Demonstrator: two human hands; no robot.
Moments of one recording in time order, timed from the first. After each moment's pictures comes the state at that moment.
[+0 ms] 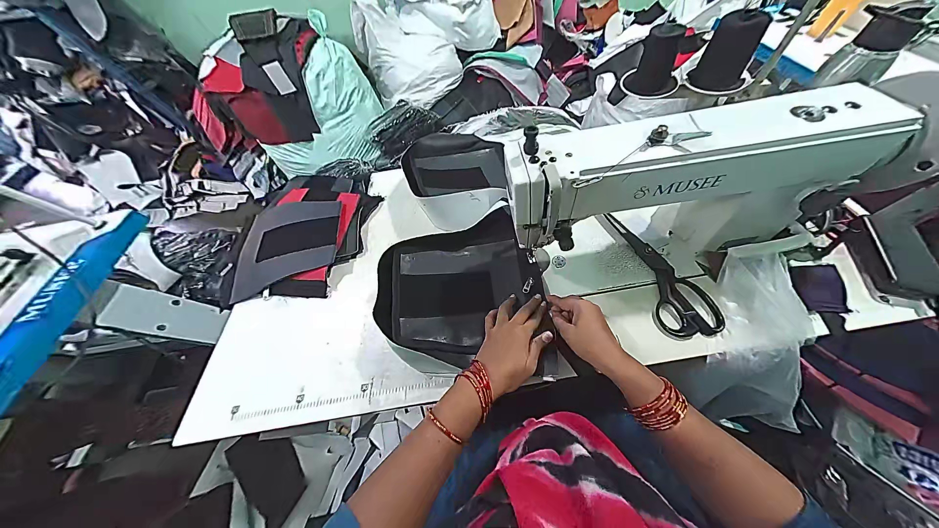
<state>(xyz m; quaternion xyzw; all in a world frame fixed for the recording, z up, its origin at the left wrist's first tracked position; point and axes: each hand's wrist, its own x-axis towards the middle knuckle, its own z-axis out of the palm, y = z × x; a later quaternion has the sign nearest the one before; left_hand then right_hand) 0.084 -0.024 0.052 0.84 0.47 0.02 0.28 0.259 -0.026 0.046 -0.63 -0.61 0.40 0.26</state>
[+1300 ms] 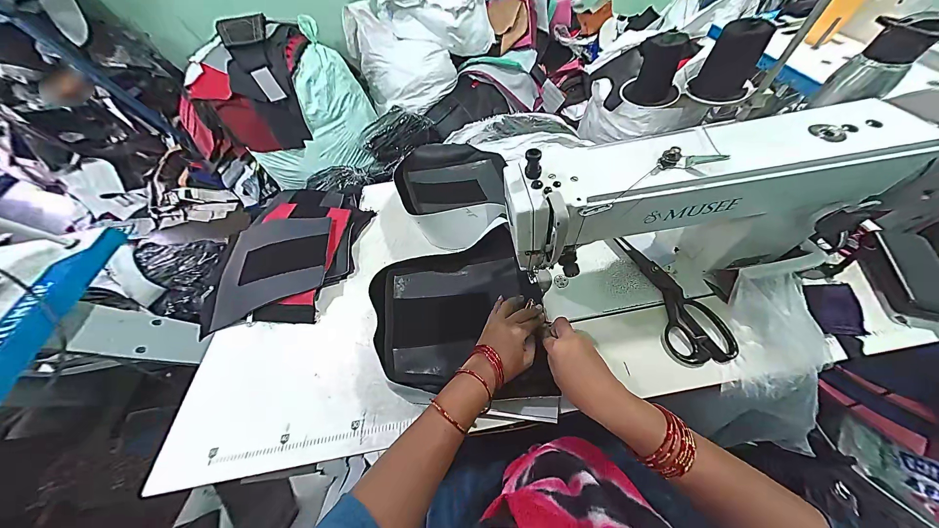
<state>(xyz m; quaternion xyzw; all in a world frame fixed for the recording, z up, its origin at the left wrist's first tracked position) 0.082 0.023 0.038 0.88 0.41 0.15 0.21 0.226 -0.026 0.076 -0.64 -0.72 0.27 -0.03</state>
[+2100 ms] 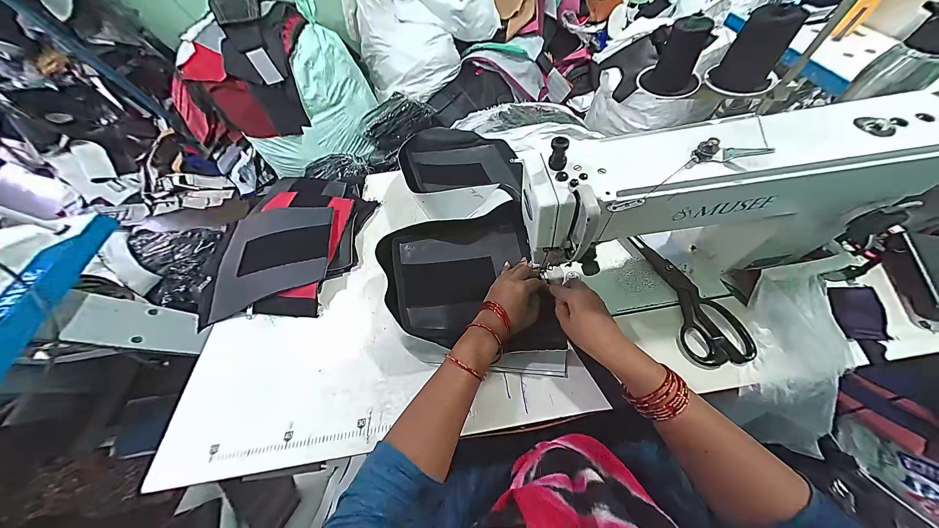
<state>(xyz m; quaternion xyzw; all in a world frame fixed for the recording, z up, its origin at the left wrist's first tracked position) 0.085 0.085 0.041 0.87 0.42 0.14 0.23 0.241 0.033 0.064 -0.66 -0.67 0.32 0.12</state>
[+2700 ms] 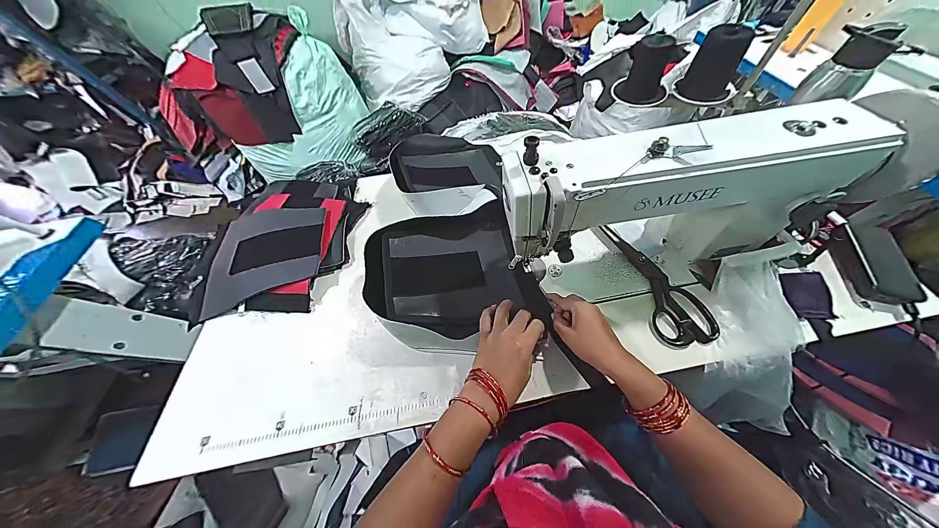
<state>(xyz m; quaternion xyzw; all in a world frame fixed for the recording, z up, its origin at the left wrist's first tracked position) 0.090 -0.026 0.076 0.86 0.47 0.08 0.17 0.263 -0.009 0.053 -0.65 -0.64 0.35 0.19</state>
